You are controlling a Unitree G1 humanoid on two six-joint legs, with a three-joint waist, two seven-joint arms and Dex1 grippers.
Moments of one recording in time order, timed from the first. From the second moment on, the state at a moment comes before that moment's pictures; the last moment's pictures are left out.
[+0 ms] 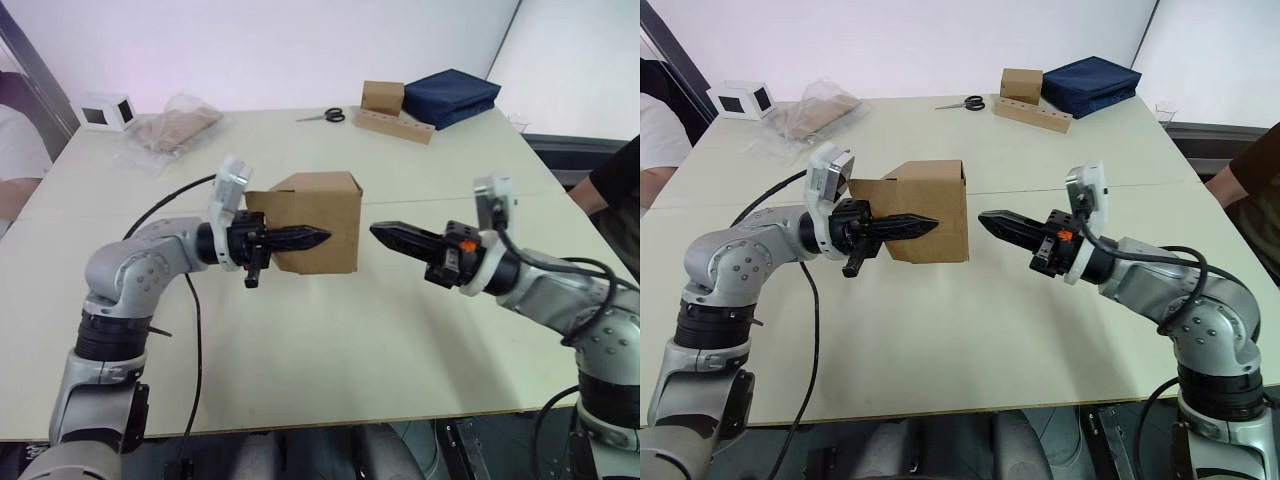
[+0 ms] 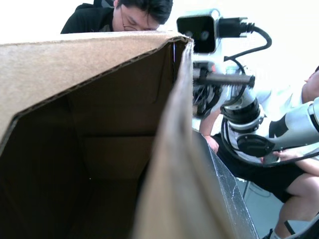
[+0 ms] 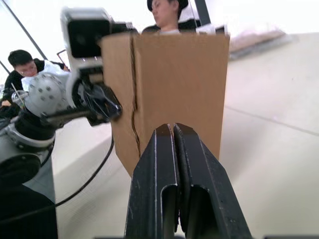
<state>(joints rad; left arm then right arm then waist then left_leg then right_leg) -0.67 0.55 0.03 -0.12 -0.88 0.85 -1.10 -0.41 -0.65 -0.16 -0.47 1.20 0.90 0.48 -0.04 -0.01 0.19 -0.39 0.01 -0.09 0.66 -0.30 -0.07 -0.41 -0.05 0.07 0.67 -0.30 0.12</state>
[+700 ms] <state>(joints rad) -0.67 0.55 0.06 -0.12 -0.88 0.84 -1.11 -0.45 -0.57 -0.12 -0.48 1.16 0.90 0.46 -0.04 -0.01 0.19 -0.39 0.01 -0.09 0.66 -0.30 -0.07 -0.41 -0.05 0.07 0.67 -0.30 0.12</state>
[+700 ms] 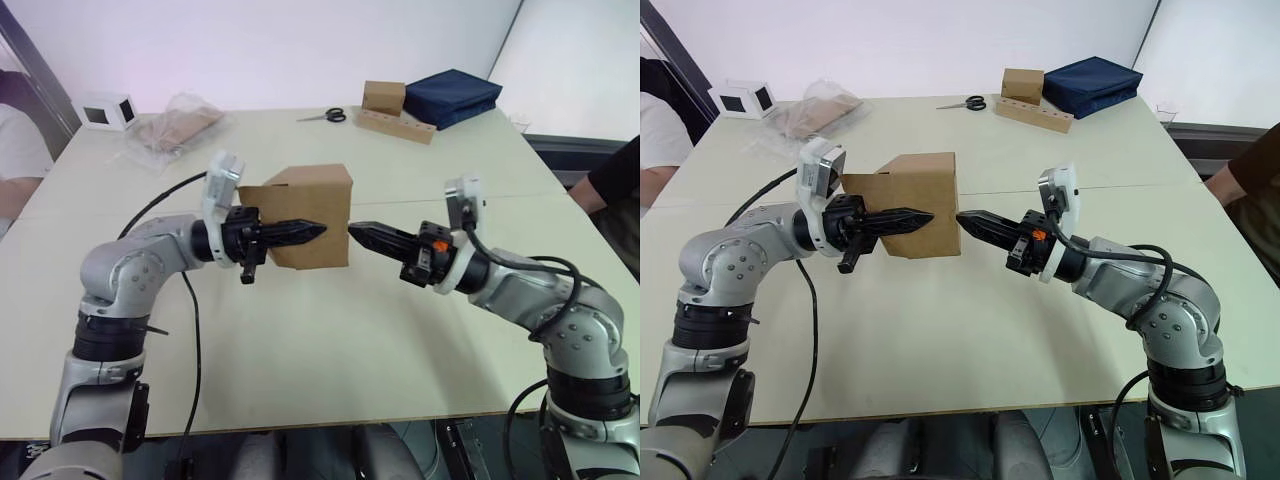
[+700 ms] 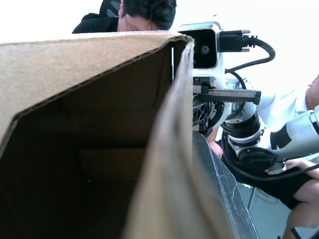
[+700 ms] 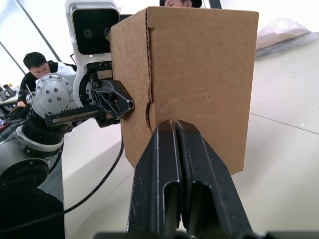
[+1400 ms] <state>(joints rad) -1.19 0.65 -0.51 0.48 -0.13 0.14 -1.59 -0.31 -0.77 -0.14 -0.54 1.00 0.87 0.59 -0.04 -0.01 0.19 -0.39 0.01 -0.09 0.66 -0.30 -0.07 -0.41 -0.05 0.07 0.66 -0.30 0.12</state>
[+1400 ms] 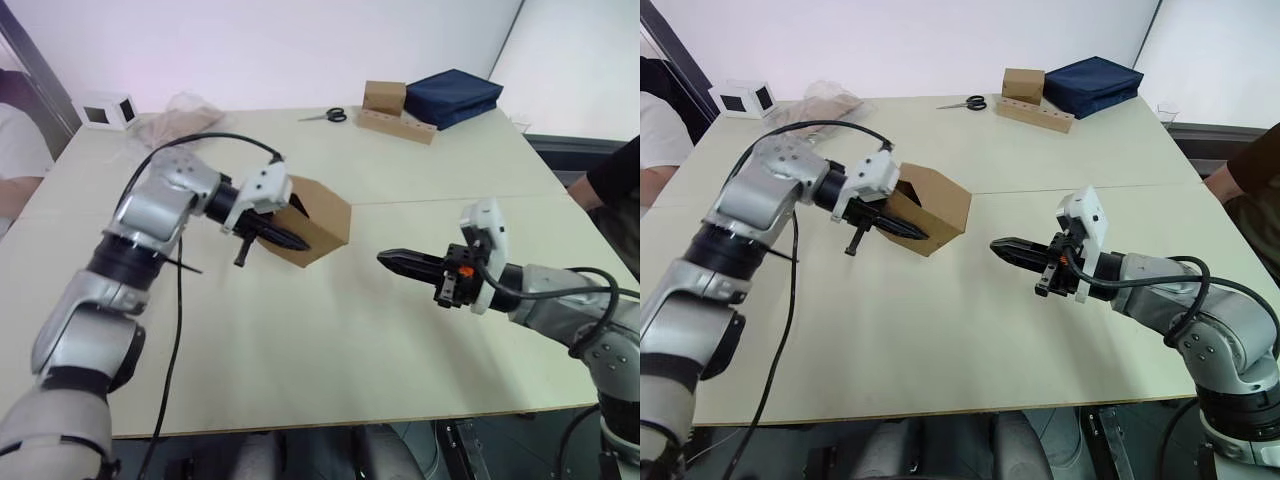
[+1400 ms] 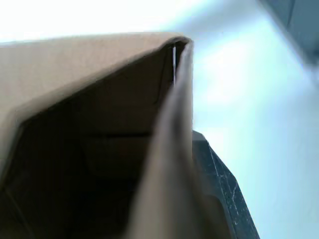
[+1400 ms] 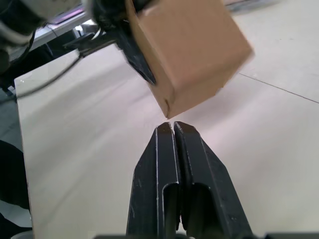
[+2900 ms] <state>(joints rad) -1.68 0.76 -1.04 0.41 -0.39 0.68 -1.61 -0.23 -0.67 -0.10 -0.60 0.91 0.84 0.54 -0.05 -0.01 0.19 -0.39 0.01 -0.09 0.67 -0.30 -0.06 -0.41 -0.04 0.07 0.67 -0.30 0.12</state>
